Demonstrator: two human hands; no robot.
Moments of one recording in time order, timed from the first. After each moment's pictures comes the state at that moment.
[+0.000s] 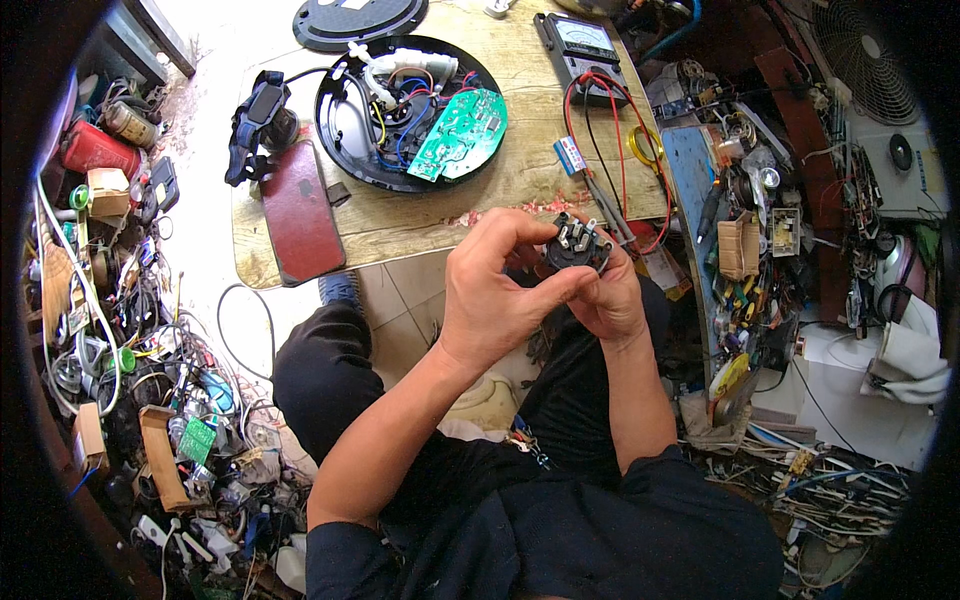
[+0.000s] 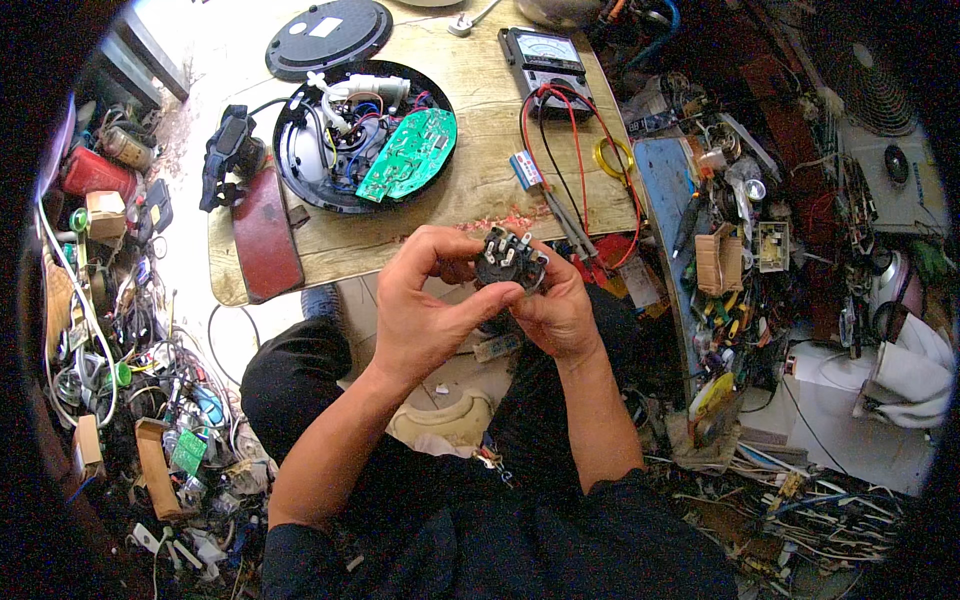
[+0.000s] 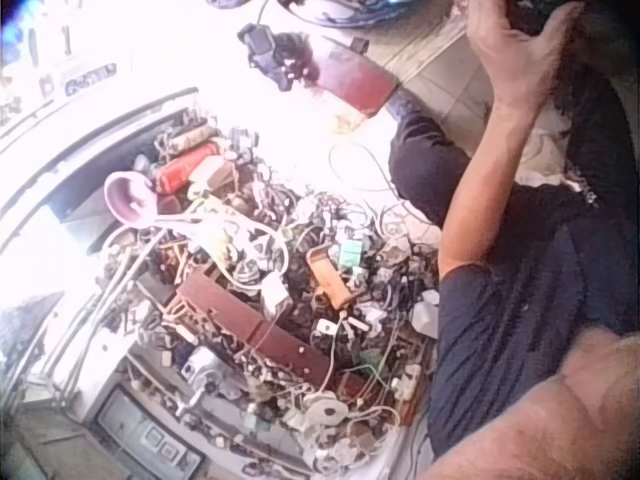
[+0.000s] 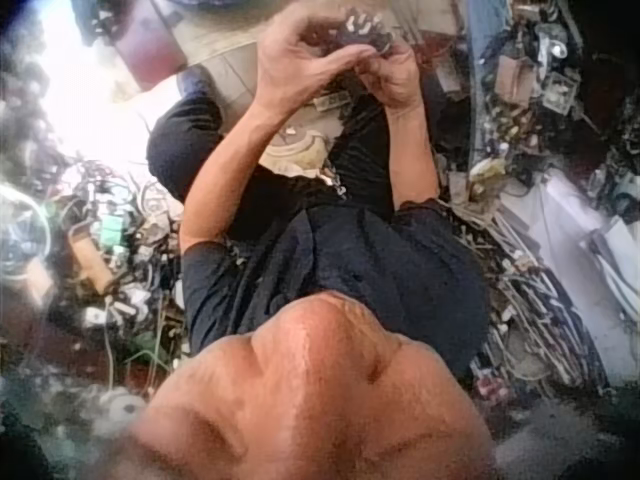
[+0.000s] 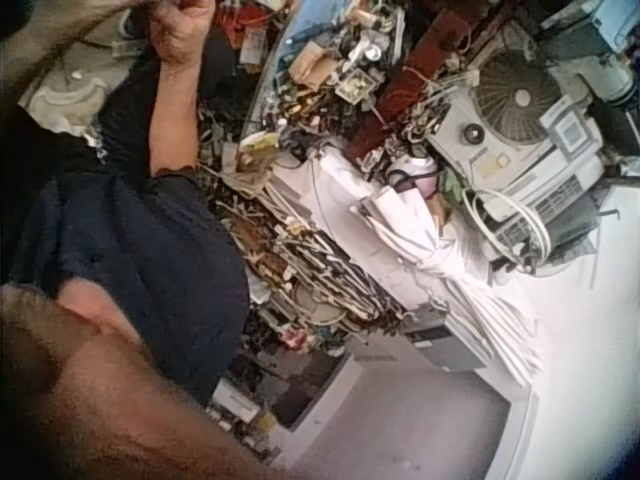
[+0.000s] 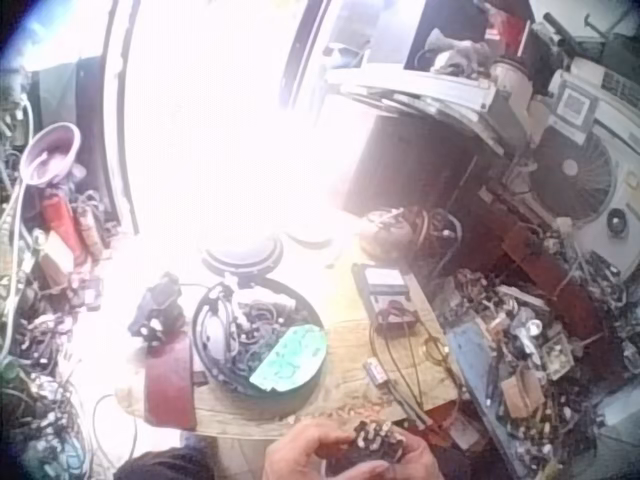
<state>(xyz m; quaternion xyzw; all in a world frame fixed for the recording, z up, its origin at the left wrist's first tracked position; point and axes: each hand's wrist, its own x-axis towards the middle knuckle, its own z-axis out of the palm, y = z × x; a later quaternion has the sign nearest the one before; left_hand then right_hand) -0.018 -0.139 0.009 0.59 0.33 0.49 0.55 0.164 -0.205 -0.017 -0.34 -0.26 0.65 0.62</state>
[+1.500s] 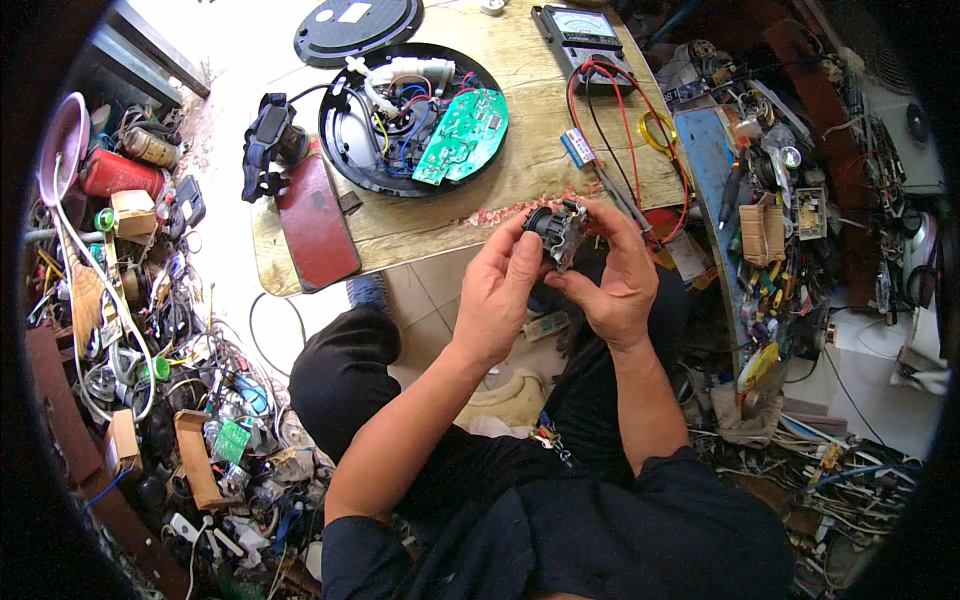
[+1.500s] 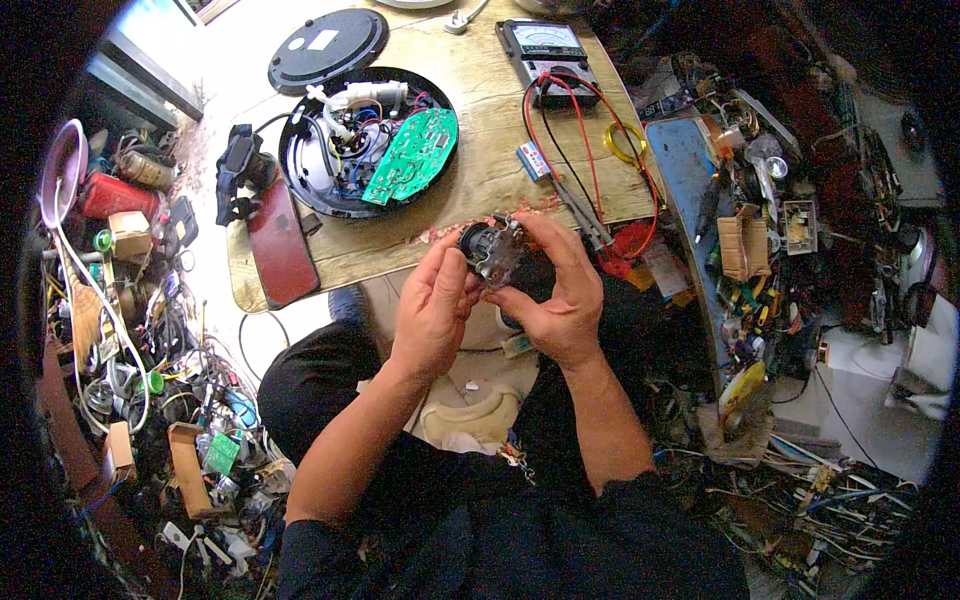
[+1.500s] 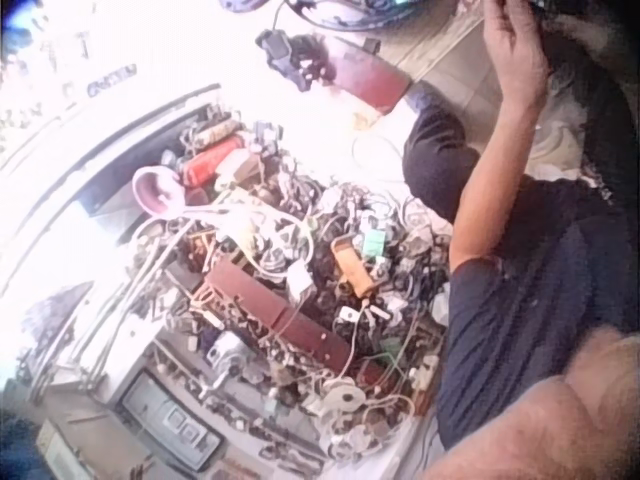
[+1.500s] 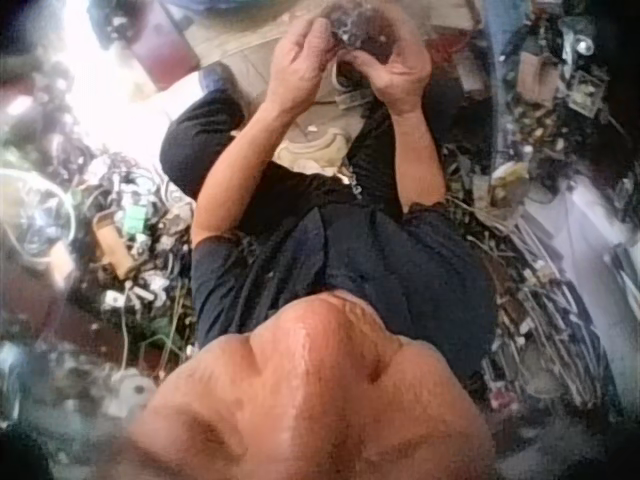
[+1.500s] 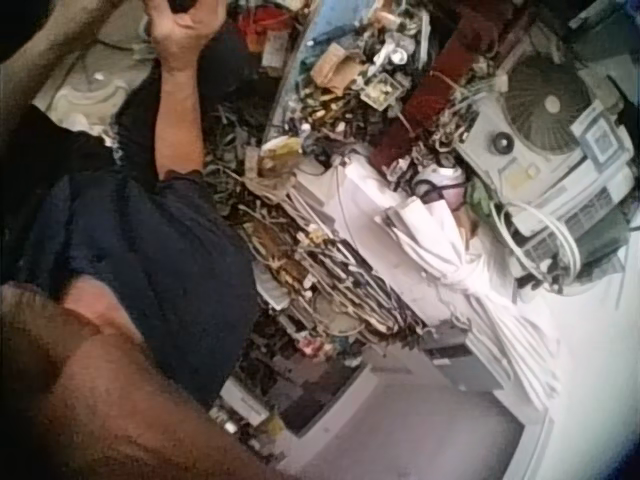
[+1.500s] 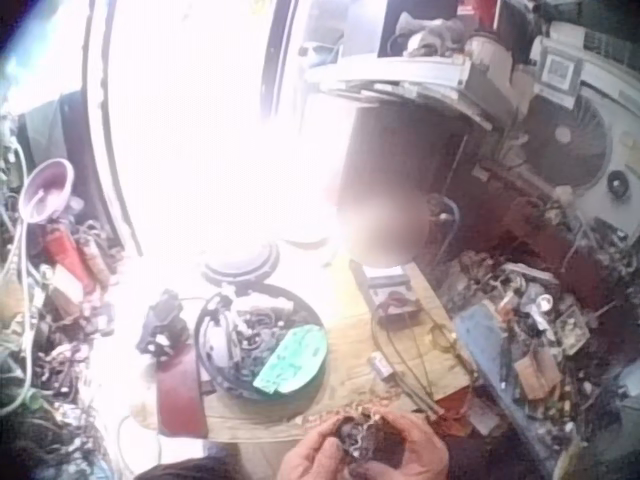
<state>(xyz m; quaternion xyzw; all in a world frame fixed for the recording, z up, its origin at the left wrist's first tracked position) -0.010 -0.153 -0.022 0.31 0.21 0.43 0.82 0.149 -0.199 -0.005 -0.57 -0.58 0.20 0.54</state>
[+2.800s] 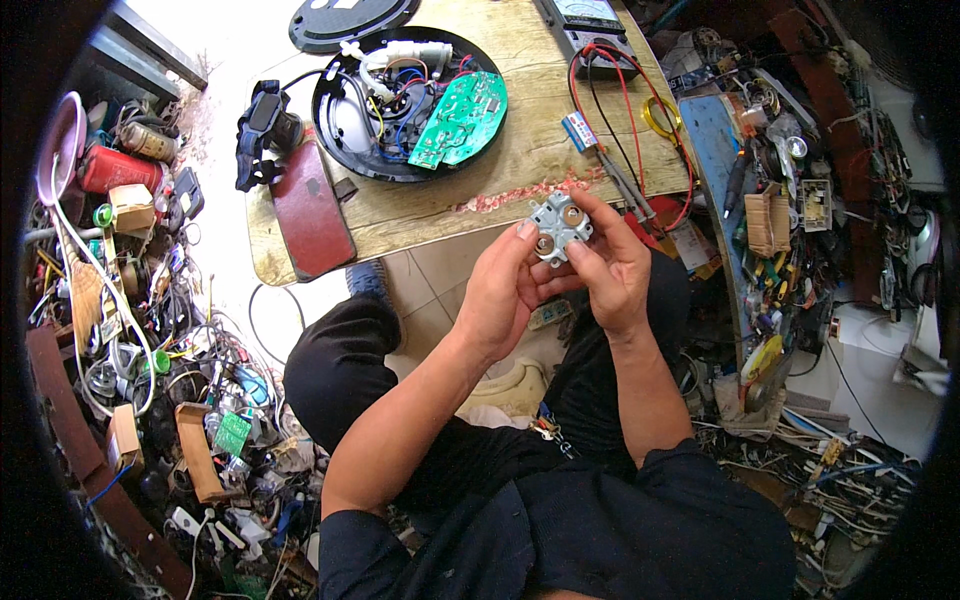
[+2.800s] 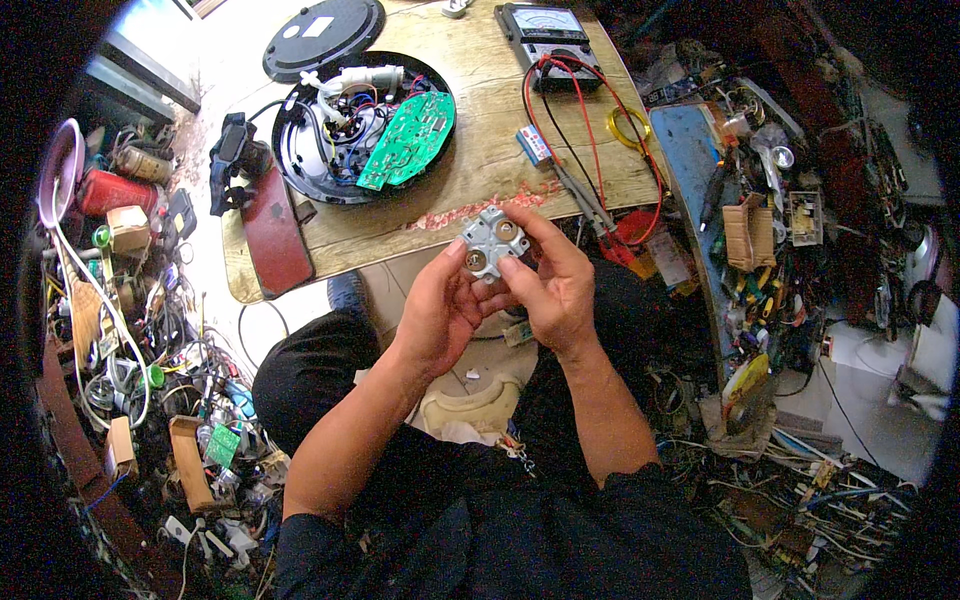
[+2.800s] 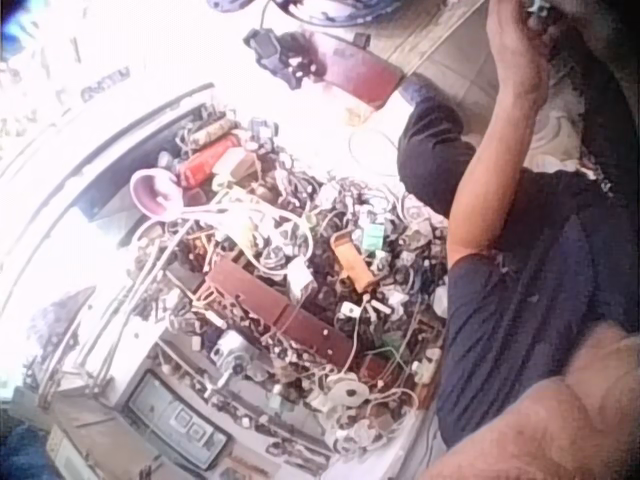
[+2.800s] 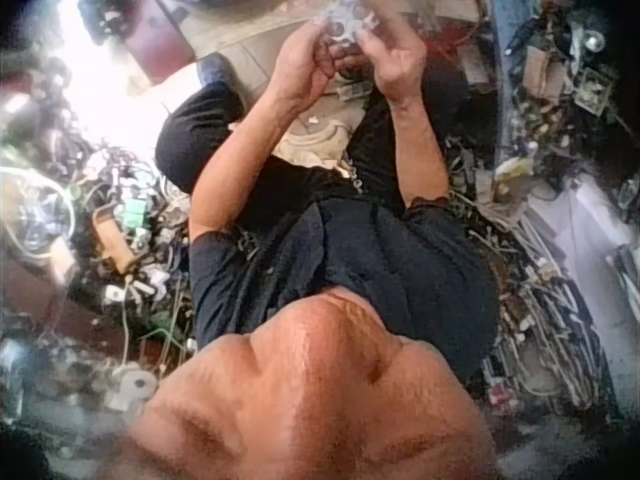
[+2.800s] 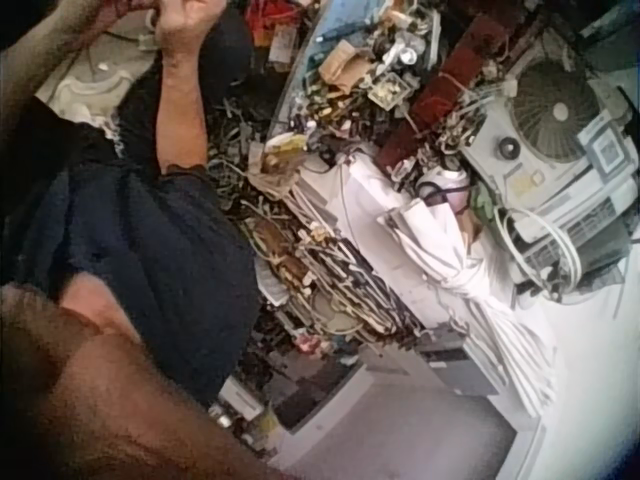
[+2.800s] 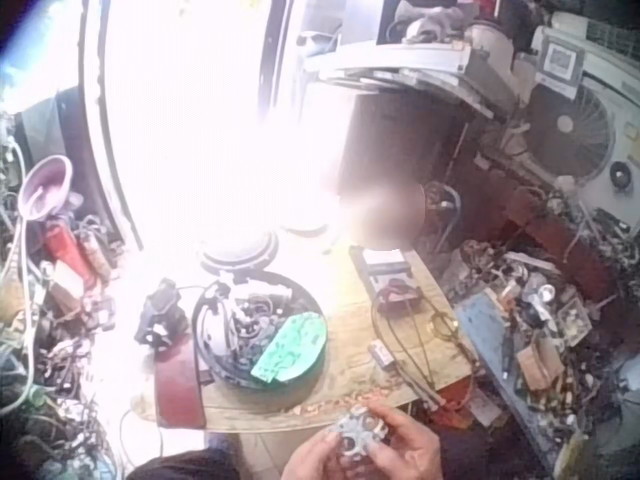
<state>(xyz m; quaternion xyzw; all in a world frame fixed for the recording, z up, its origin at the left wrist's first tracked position) -0.009 -0.157 -0.018 0.13 0.19 0.33 0.92 0.131 -0.206 0.015 -0.52 -0.34 0.51 0.60</state>
